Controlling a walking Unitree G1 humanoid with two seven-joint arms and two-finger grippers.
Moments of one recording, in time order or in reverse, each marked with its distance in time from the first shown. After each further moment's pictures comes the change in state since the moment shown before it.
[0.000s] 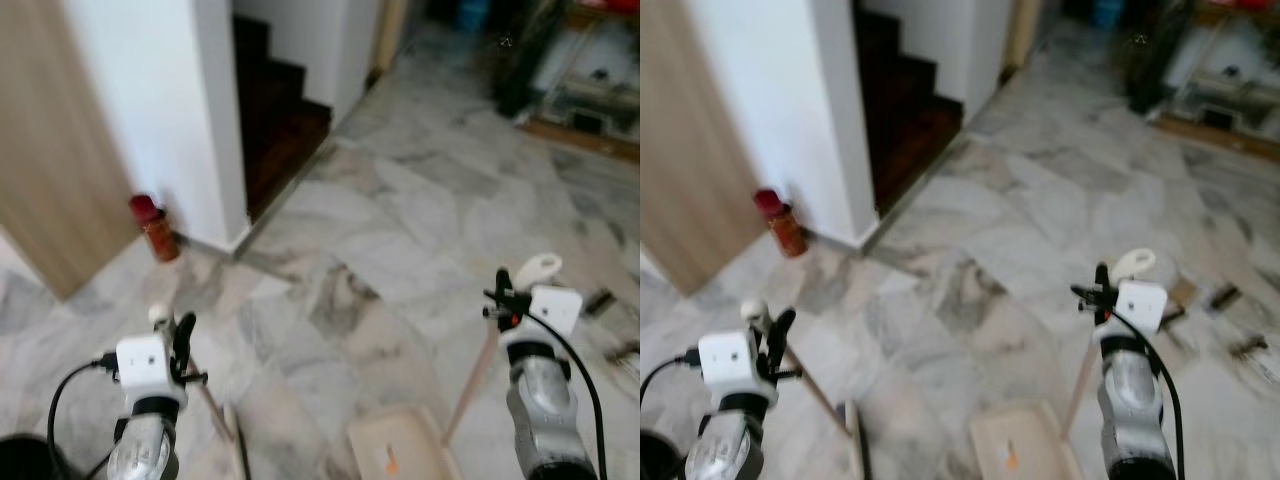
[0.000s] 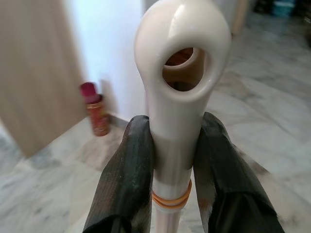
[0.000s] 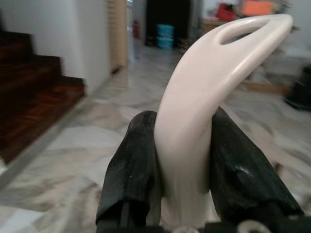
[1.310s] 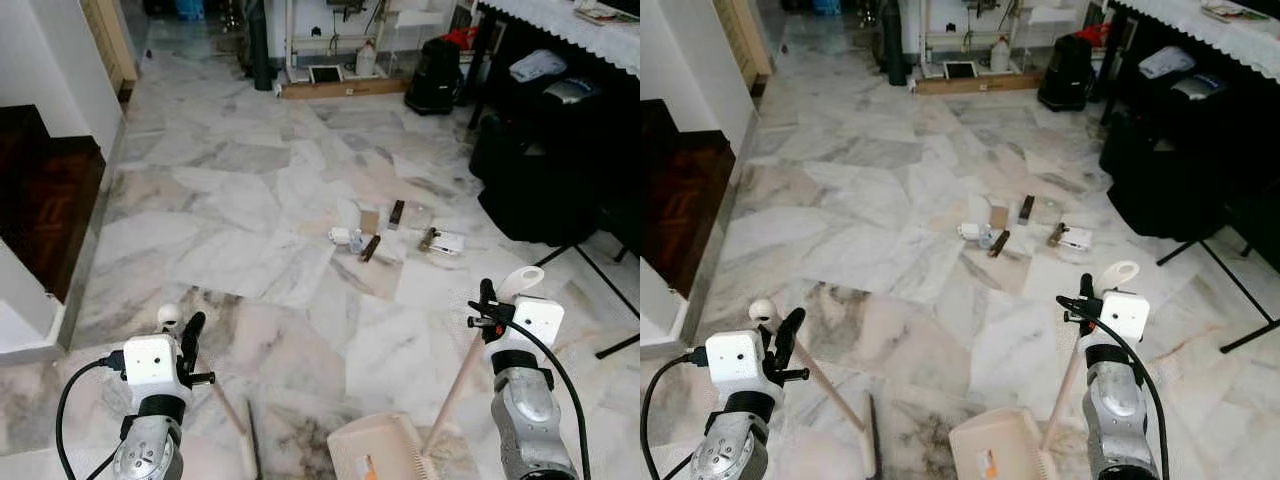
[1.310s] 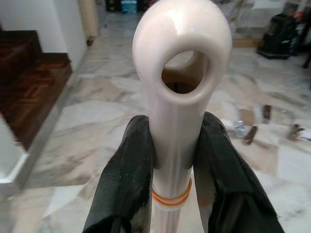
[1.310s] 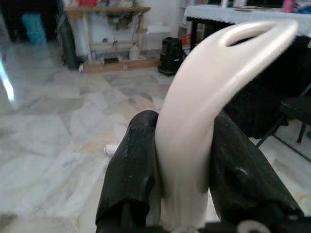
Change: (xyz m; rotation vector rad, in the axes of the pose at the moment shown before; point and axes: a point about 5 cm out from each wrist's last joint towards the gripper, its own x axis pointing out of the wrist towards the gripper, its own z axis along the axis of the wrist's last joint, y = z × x) left arm -0.003 -0.004 -0.002 -0.007 0.019 -0.036; right arm -0.010 0.012 -0.013 -0.044 0.058 0.028
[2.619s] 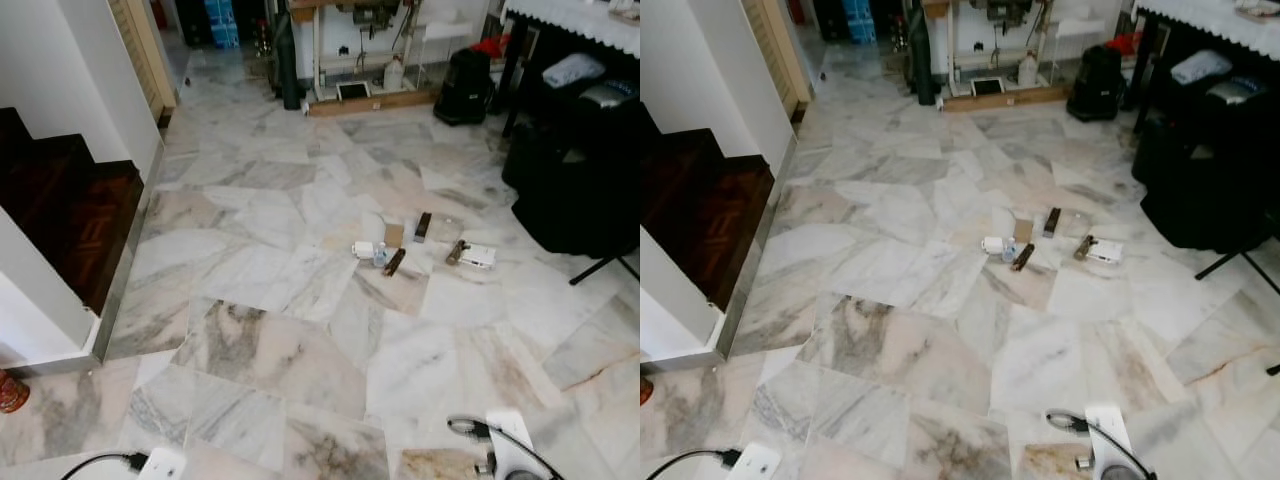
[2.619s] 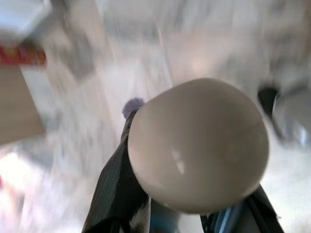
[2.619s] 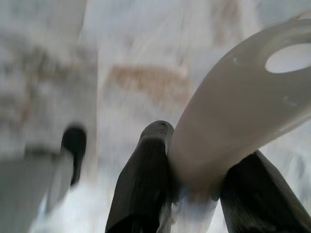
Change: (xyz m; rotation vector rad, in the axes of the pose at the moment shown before) left arm -0.103 0.048 -0.113 0.521 1.059 -0.127; right arm -0.118 -0.030 -0.142 -0.331 1.045 0.107
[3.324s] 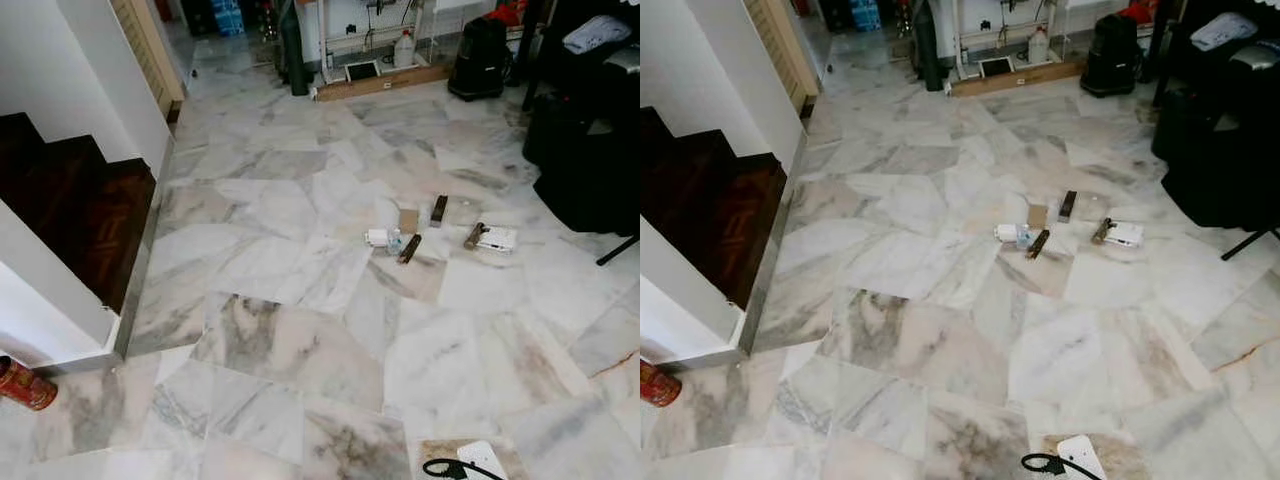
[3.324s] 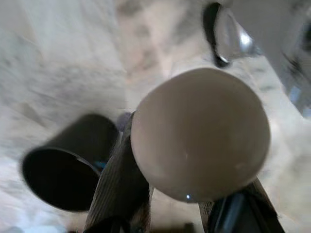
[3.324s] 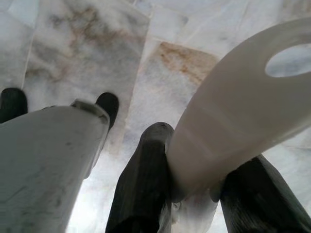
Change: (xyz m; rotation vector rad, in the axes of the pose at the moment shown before) left arm -0.007 -0.015 -0.035 -0.170 0.229 -0.347; right arm -0.001 0.030 -0.014 -0.160 0.035 0.095
